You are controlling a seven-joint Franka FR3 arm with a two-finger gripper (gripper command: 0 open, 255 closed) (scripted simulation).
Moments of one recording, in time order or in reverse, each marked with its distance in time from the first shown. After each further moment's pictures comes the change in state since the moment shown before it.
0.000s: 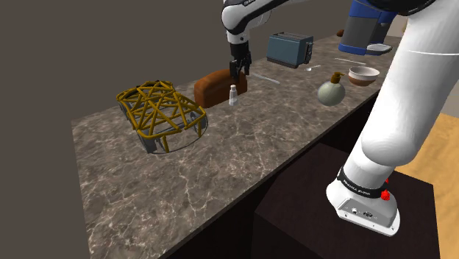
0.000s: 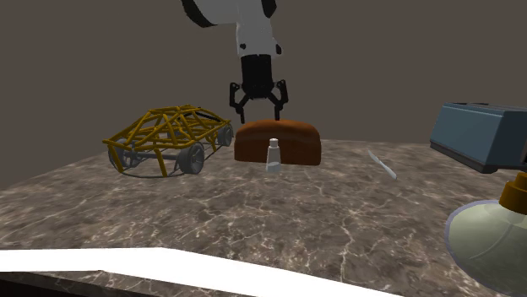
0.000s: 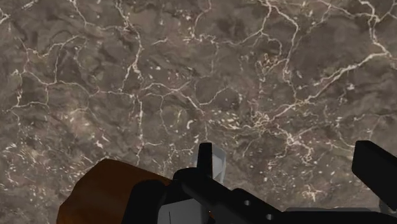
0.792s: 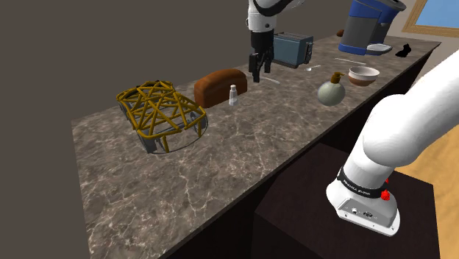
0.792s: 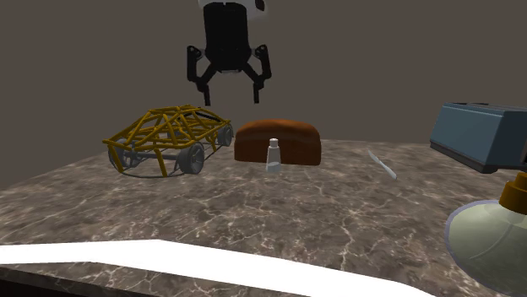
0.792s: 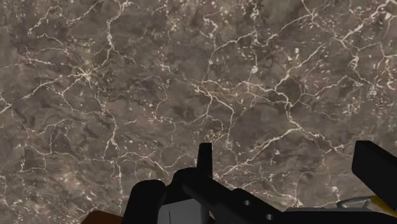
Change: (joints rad) arm 0.030 -0.468 0.060 -0.347 -0.004 -0.116 0.134
